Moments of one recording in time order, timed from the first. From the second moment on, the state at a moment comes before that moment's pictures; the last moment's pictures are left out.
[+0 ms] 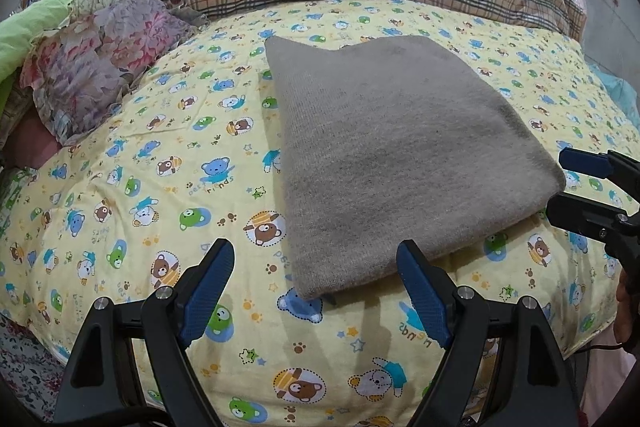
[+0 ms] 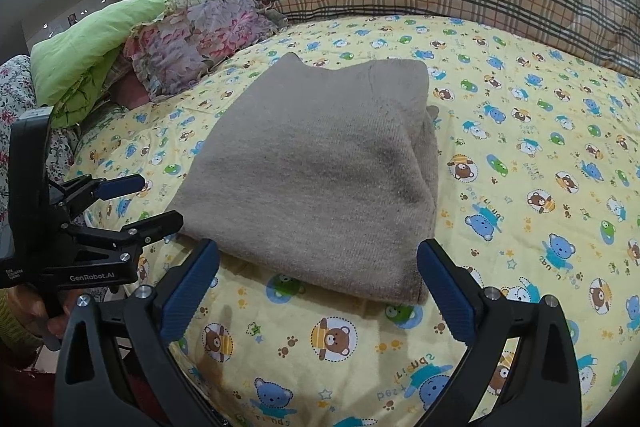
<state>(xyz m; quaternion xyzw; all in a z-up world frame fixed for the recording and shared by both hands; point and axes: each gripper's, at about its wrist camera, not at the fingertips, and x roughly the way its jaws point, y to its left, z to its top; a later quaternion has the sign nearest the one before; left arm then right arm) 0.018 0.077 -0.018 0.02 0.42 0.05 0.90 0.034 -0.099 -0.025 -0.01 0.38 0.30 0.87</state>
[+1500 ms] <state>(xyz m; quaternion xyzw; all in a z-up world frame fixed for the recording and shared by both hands) 0.028 0.074 -0.009 0.04 0.42 0.04 0.91 0.052 -0.092 -0.011 -0.02 0.38 0.32 0.87</state>
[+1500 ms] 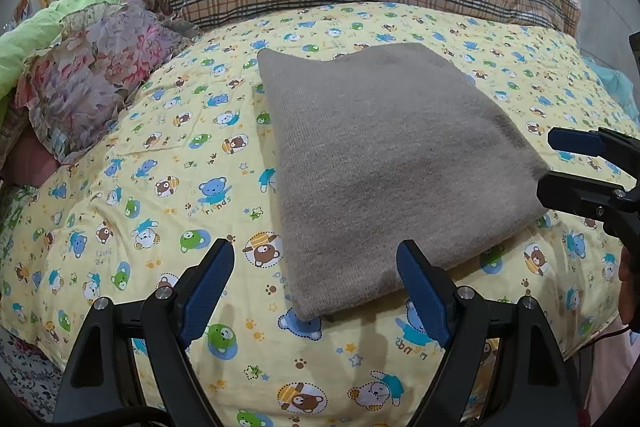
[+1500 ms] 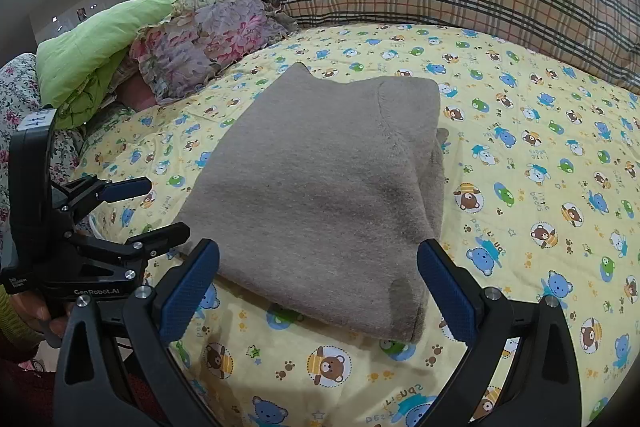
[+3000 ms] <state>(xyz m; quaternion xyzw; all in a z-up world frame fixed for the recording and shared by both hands) 0.045 0.087 -0.007 0.03 0.43 0.06 0.90 0.071 -0.109 -0.017 0.01 0.40 0.31 0.86</state>
